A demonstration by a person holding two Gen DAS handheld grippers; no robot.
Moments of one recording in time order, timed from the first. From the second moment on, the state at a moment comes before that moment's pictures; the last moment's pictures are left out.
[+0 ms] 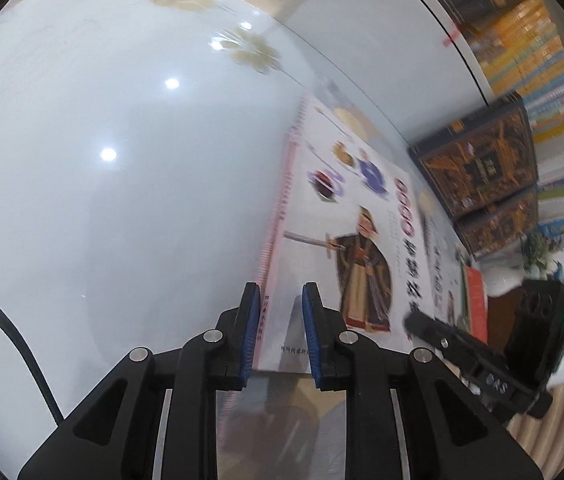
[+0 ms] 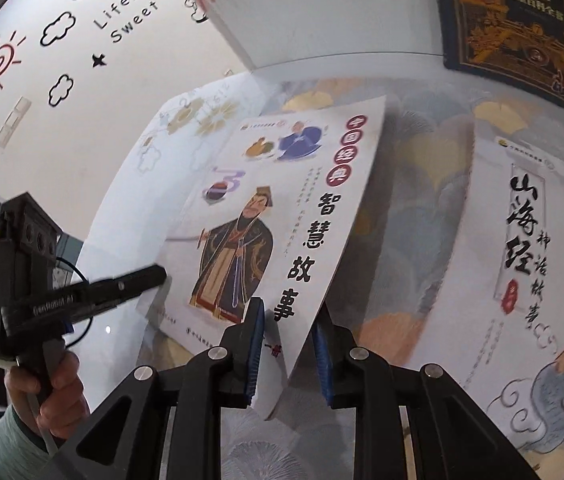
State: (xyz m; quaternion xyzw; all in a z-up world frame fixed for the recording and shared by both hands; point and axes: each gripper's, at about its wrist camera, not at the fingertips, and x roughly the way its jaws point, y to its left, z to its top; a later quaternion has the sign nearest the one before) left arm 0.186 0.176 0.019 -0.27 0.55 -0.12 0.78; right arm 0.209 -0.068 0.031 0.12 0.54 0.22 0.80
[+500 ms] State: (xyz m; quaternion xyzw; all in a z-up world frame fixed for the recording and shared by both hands) left arm 0.171 0.073 0.060 -0.14 0.55 -0.23 0.79; right arm 0.109 -0.187 0.034 0.22 0.55 0.08 0.80
